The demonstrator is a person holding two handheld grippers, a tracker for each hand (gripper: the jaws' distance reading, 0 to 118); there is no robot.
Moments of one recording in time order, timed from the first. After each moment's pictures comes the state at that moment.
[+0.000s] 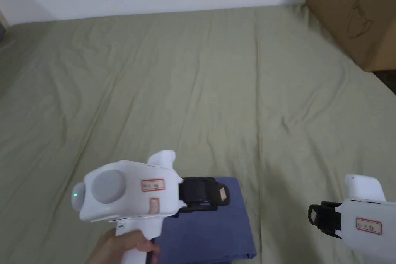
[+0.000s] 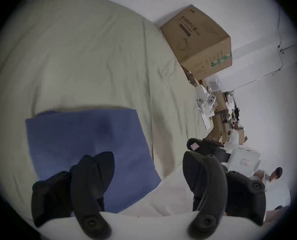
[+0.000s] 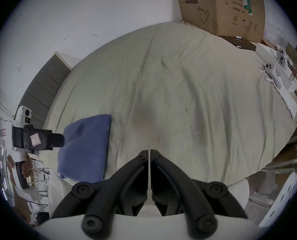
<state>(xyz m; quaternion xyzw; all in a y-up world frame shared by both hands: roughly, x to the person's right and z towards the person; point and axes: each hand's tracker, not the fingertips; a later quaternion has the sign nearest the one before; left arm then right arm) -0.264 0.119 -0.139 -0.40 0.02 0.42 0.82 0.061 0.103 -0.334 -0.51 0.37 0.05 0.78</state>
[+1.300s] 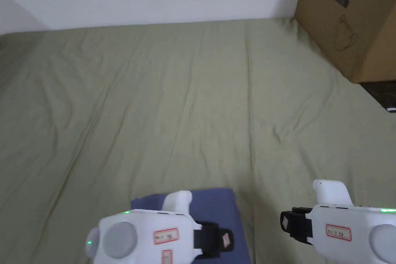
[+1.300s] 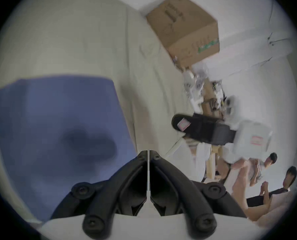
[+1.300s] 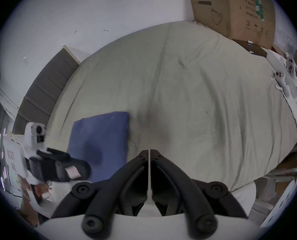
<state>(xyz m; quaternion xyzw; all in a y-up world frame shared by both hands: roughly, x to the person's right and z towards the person) -0.224 0.093 -0.128 -0.37 -0.04 0.43 0.82 0.029 0.115 -0.321 -0.50 0.41 0.06 0.76</state>
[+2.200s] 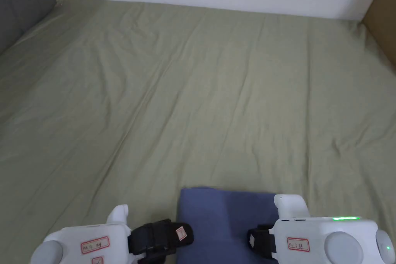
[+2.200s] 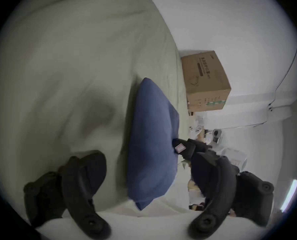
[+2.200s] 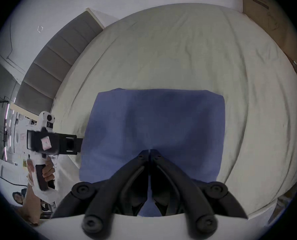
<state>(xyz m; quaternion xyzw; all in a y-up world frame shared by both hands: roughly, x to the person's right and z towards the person) -0.339 0.004 0.004 -0.27 0.03 0.62 0.73 -0.105 0.073 -0.259 -0.54 0.49 0.15 0.66</state>
